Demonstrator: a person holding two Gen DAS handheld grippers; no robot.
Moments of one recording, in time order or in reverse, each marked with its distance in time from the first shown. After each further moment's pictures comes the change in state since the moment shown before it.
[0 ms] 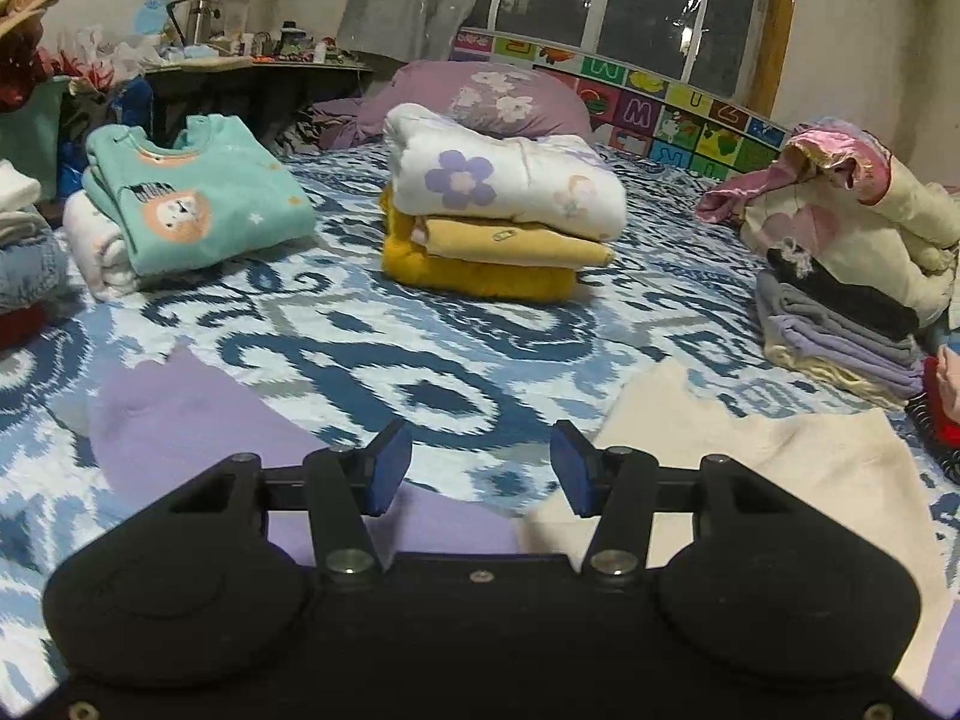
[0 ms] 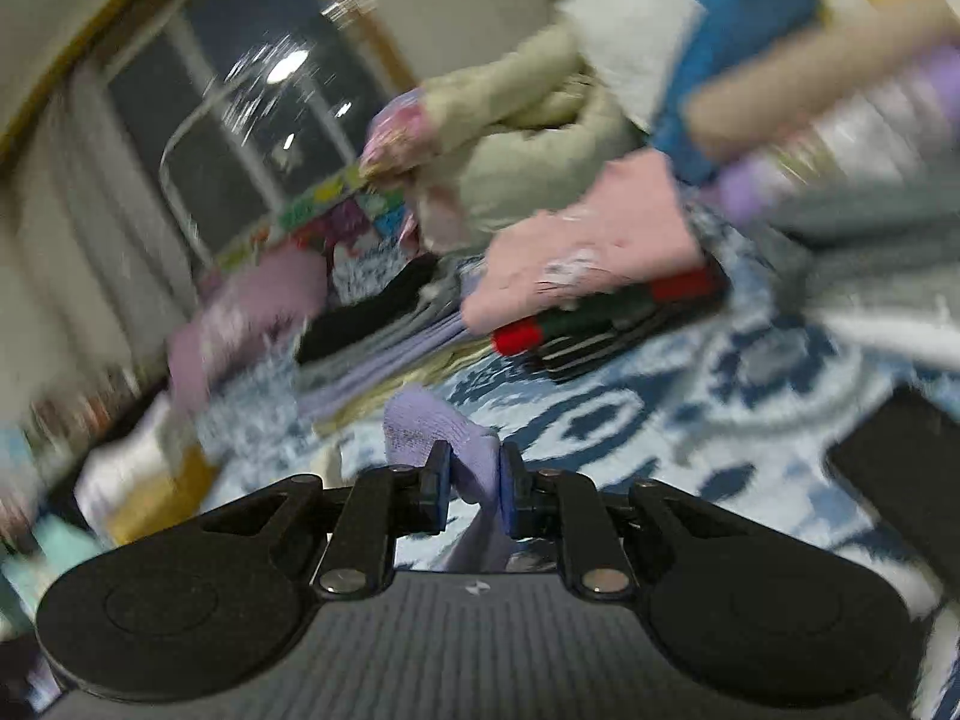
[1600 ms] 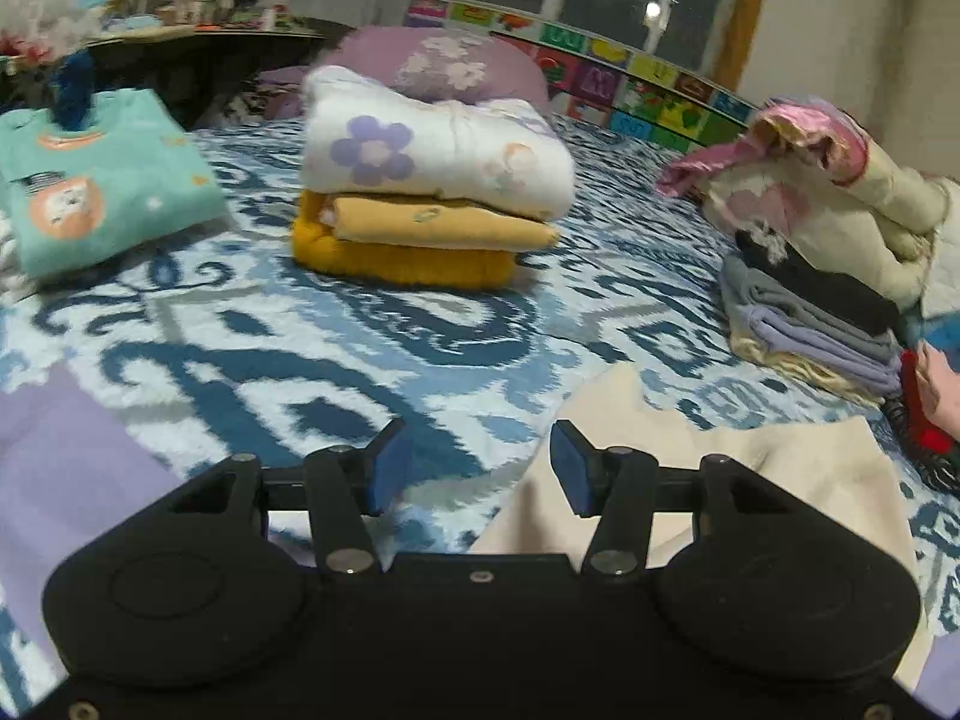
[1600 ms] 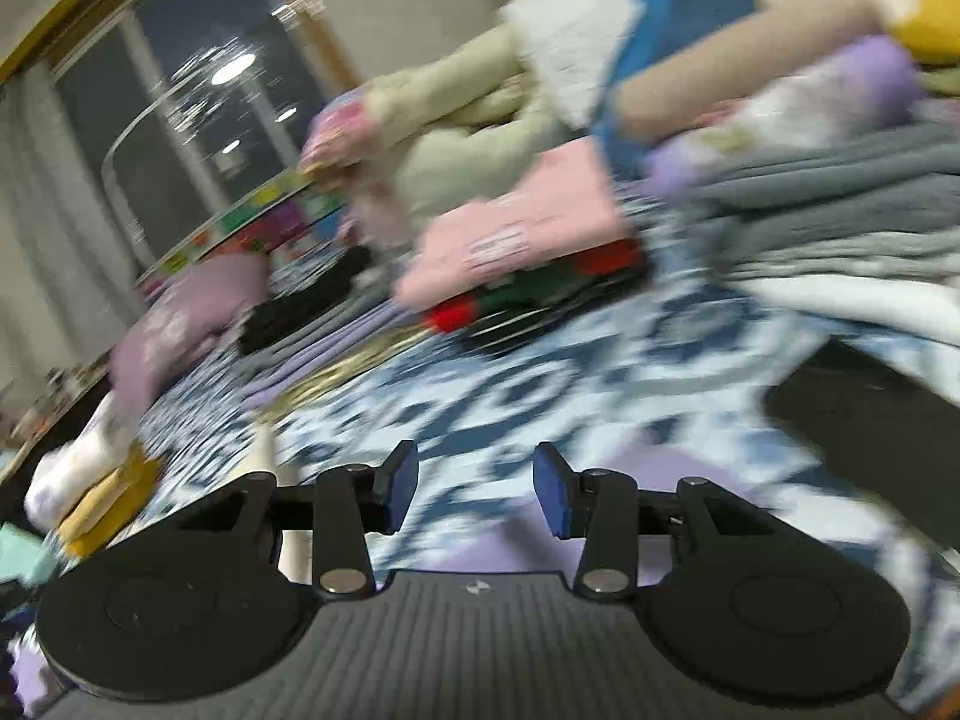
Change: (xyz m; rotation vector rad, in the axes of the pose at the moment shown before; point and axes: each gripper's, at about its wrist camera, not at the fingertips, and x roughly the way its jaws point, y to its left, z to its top) left arm 0.057 -0.026 0.021 0.016 0.075 -0.110; right arm 0.019 0.026 -0.032 -0.126 0.013 -0.143
